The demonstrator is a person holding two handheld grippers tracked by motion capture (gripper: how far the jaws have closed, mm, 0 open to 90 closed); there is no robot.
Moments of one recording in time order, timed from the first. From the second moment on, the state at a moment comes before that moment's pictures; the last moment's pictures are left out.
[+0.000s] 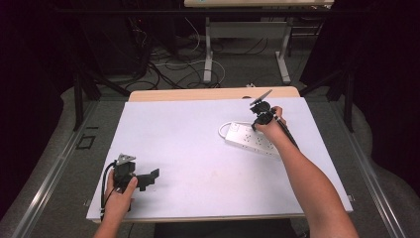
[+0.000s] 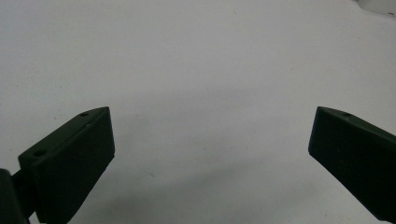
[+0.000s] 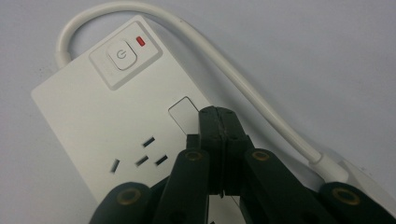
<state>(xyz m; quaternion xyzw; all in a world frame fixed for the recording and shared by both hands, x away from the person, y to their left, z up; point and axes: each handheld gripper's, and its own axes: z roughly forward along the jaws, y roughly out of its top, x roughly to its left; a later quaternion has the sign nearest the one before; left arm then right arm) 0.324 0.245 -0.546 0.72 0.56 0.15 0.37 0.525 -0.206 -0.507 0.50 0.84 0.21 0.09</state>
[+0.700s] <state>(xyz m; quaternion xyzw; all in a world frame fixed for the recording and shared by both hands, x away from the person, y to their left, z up) 0.324 0.245 -0.546 0.72 0.56 0.15 0.37 0.519 -0.221 -0.499 0.50 0.84 0.19 0.10</state>
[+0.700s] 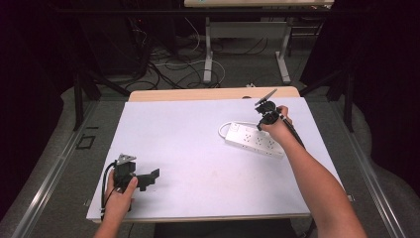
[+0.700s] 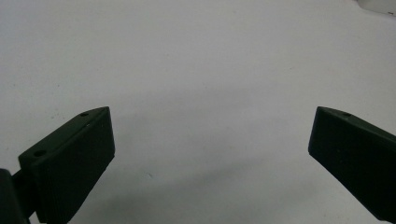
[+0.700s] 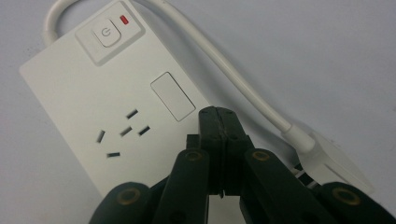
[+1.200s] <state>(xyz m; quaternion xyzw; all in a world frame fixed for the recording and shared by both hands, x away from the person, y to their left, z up) 0.325 0.244 -0.546 0.72 0.56 0.15 0.37 0.515 -0.233 -0.500 0.51 0.84 0.17 0.09</state>
